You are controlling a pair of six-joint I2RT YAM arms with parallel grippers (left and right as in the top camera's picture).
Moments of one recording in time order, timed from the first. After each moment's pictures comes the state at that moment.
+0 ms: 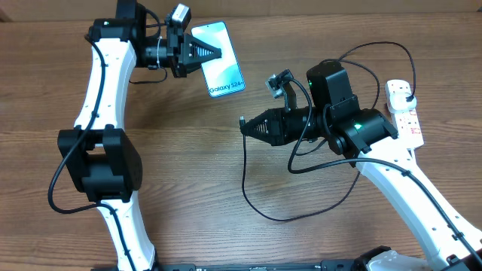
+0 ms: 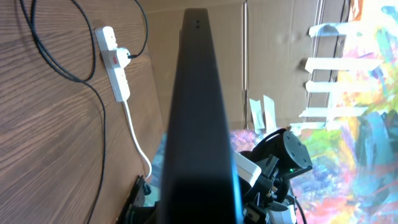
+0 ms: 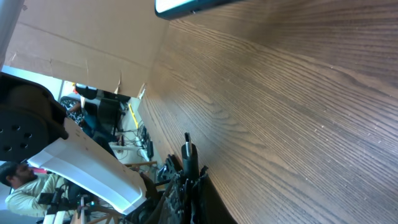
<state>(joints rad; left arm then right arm) -0.01 2.19 2.08 -1.28 1.52 -0.06 0.43 1.43 1.21 -0.56 -0.87 0.41</state>
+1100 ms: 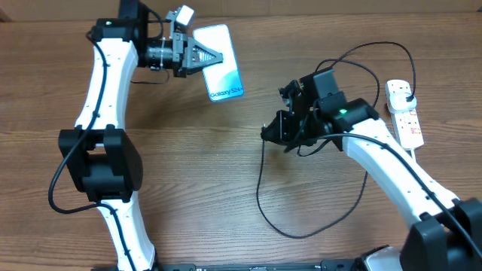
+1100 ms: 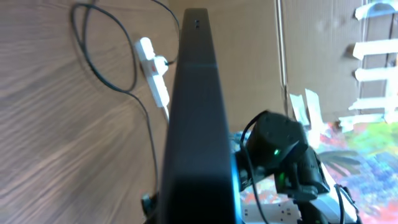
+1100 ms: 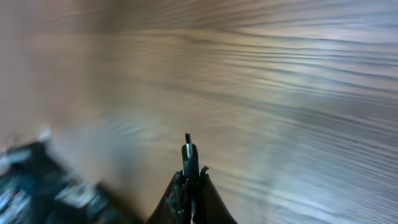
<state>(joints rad) 0.00 2.19 2.08 -1.26 1.38 0.05 0.41 1.61 1.20 -0.74 -0.51 0.50</state>
